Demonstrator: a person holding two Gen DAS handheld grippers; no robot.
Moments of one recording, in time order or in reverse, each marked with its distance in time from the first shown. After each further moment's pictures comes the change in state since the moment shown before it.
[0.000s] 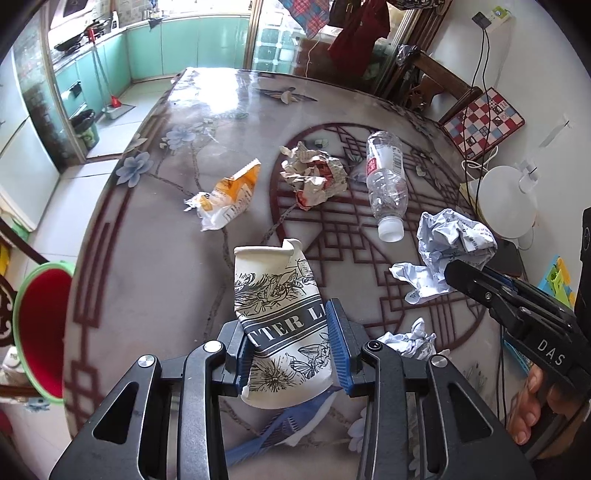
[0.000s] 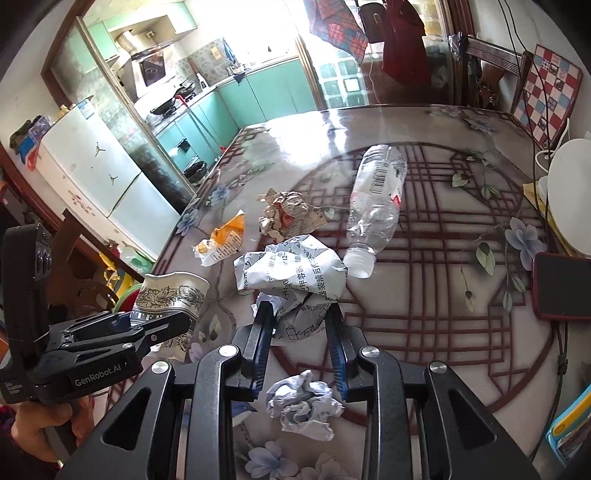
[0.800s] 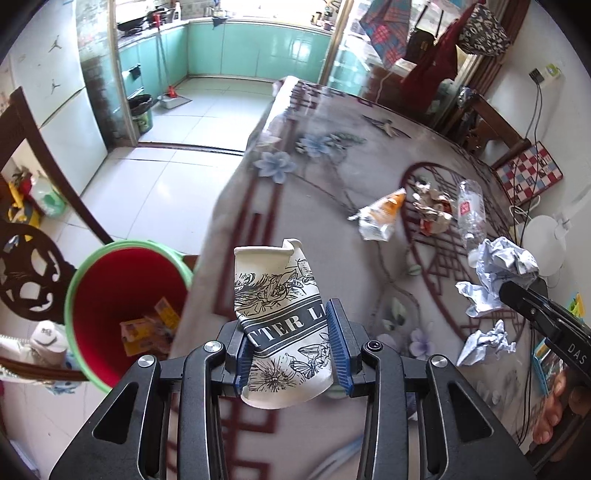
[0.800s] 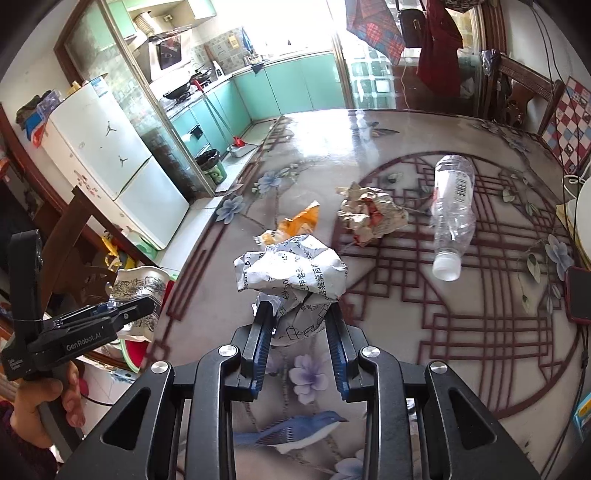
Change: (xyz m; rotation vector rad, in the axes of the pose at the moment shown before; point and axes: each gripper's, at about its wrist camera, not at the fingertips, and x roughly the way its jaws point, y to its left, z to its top) left arm -0.042 0.148 -0.016 -0.145 -0.064 0.097; right arm 0.027 0.108 -0.004 -0.067 0.015 -0.014
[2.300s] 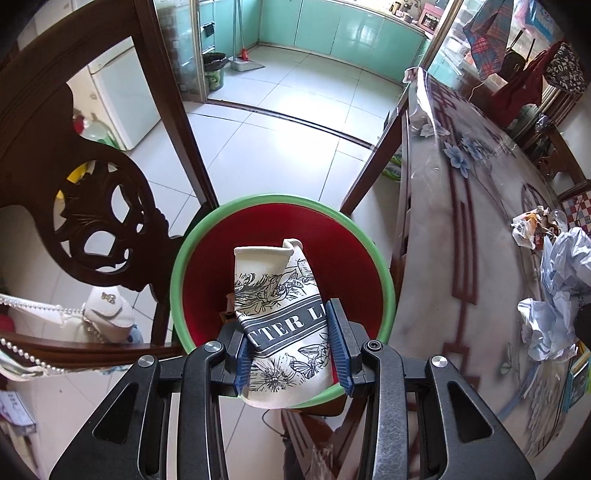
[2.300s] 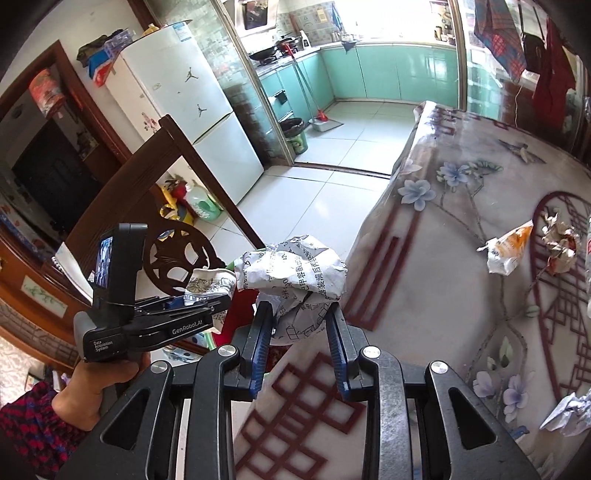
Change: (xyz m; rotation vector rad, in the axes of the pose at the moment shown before) left arm 0.019 0.188 -0.022 -0.161 0.093 0.141; right arm 0.070 0.213 -0.016 -0.195 0.095 0.192
